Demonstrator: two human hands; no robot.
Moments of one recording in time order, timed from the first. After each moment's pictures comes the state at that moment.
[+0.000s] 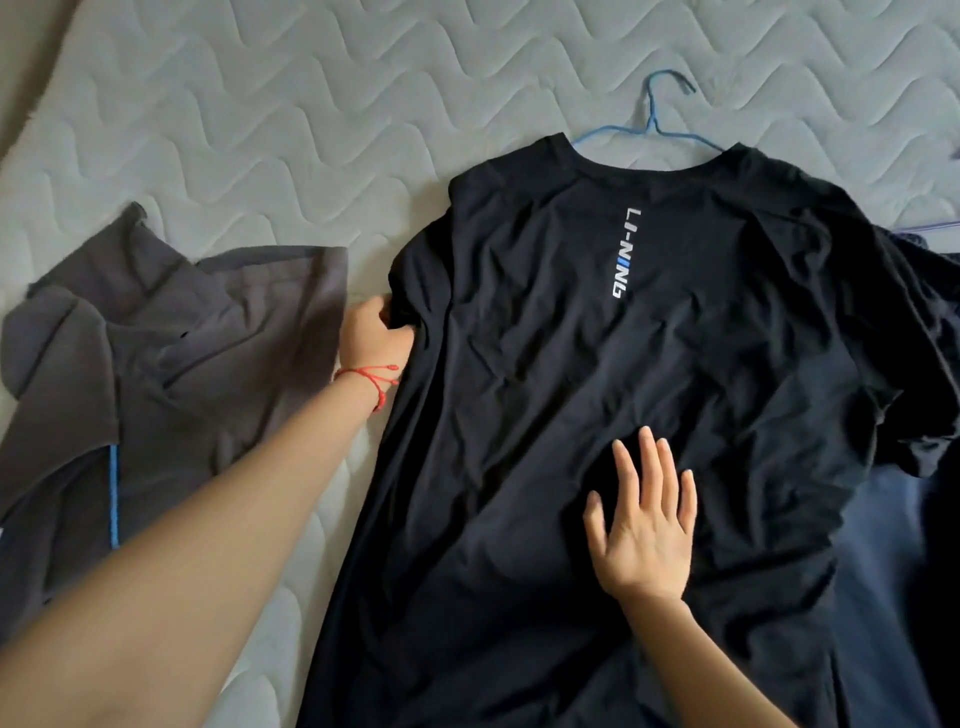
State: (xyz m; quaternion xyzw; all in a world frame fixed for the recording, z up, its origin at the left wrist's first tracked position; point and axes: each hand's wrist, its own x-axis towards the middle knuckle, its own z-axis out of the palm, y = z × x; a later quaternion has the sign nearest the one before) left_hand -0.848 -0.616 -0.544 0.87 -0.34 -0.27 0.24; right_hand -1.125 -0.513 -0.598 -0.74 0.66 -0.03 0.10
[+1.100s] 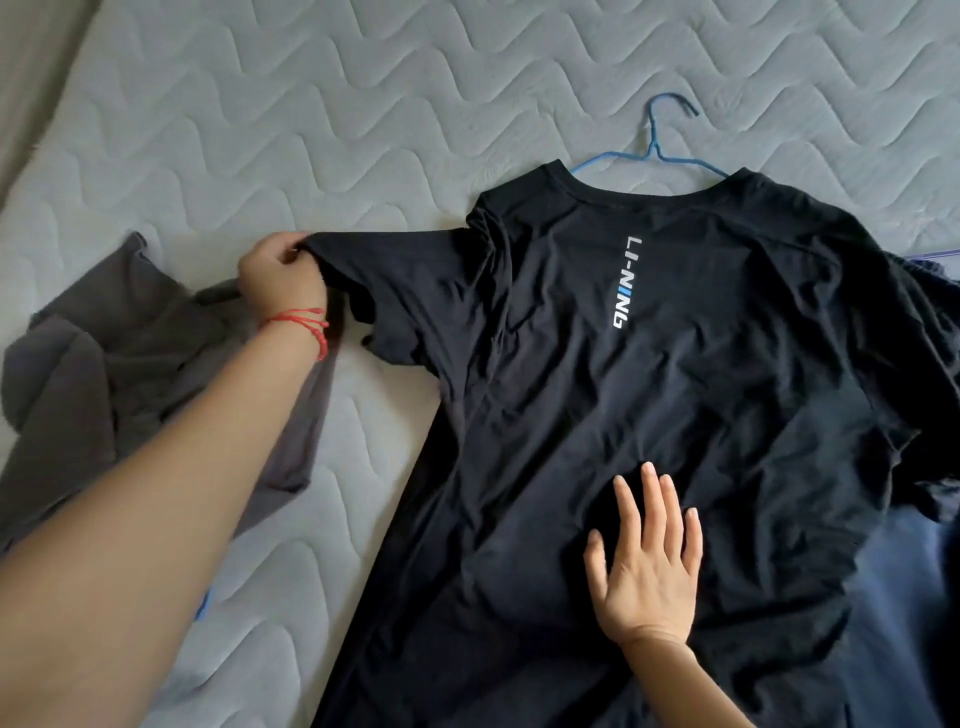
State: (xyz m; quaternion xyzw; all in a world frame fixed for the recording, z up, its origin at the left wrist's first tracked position) left_hand -0.787 -0.670 -0.511 0.86 -0.22 -0.18 0.42; right_hand -1.126 -0.514 -0.604 -0.74 0.67 -0.04 0.11
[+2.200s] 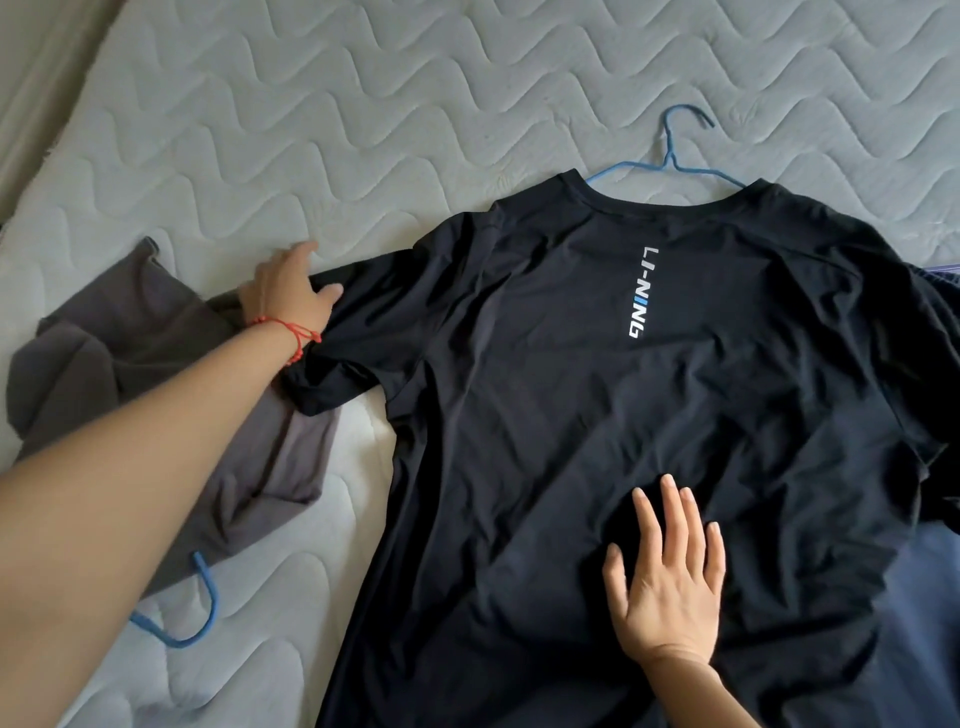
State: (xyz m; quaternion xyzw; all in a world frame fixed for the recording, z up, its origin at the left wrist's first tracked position) left_hand -0.733 -0.662 -0.546 0.88 -0.45 -0.13 0.06; right_hand -1.125 -0.514 -0.604 -0.74 0.66 -0.05 0.11
